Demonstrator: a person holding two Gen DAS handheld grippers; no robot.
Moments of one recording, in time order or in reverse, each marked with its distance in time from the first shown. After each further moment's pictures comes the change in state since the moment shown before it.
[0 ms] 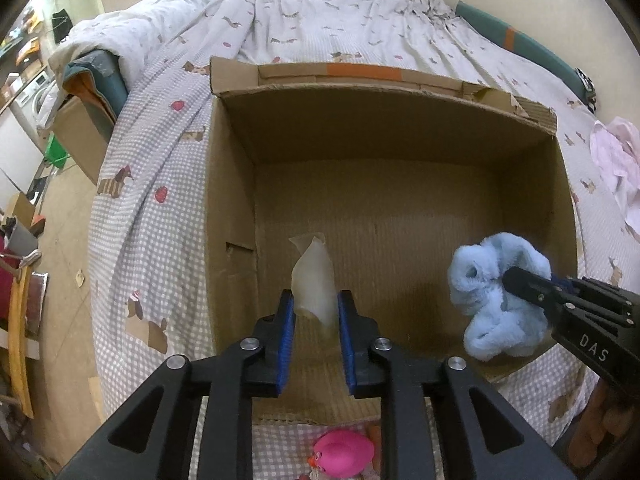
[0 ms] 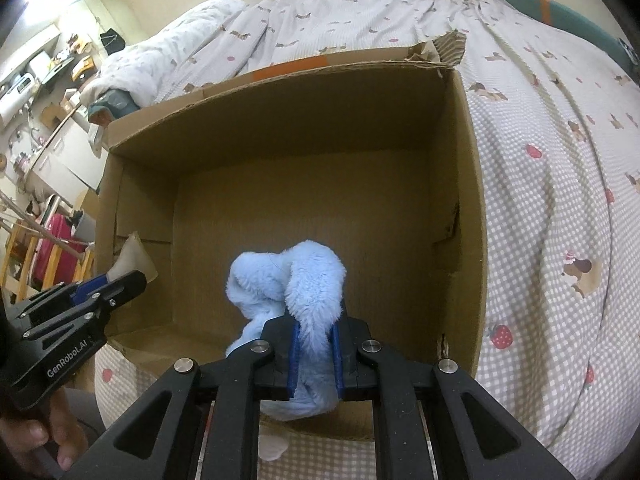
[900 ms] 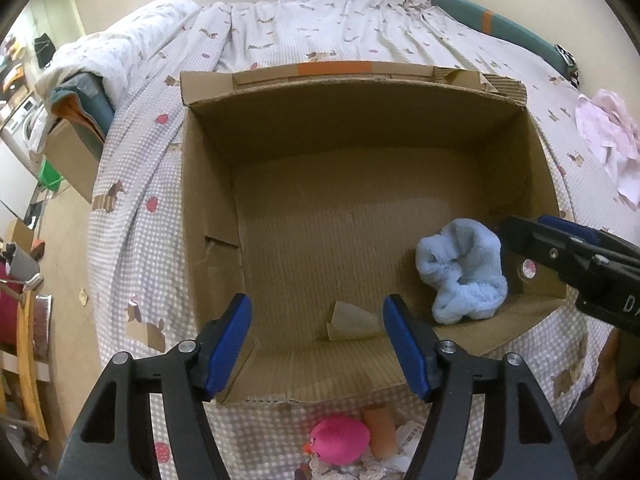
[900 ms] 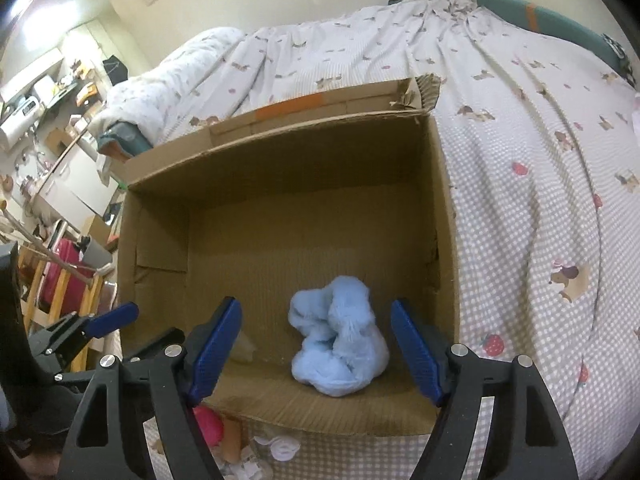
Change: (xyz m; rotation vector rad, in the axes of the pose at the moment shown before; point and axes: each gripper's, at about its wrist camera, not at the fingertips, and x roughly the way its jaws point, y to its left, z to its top) left arm -0.013 -0.017 -0.011 0.087 -0.017 0.003; right arm -0.021 0.000 0.009 0.044 -0.102 0.028
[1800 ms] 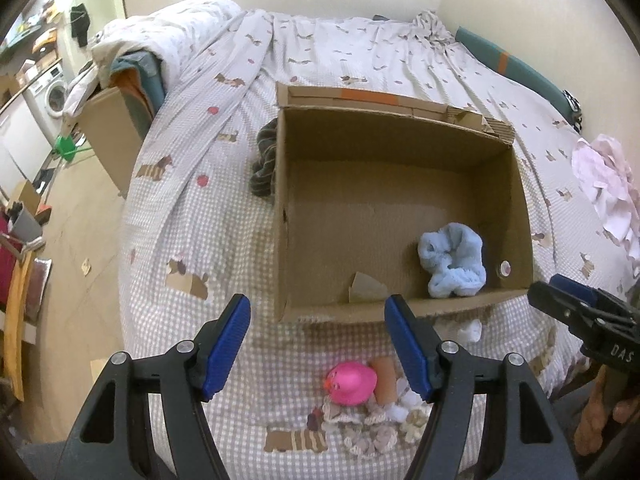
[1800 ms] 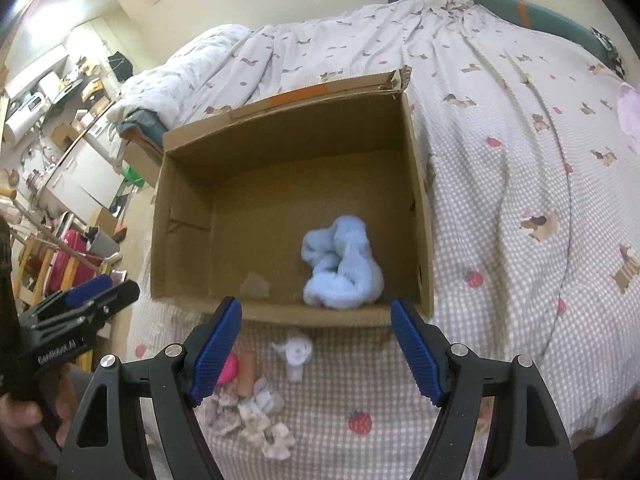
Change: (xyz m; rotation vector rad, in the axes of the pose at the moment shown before) left arm -0.071 0.040 -0.045 -0.144 -0.053 -0.021; right arm -0.056 0.004 -0.052 -0.013 0.019 0.010
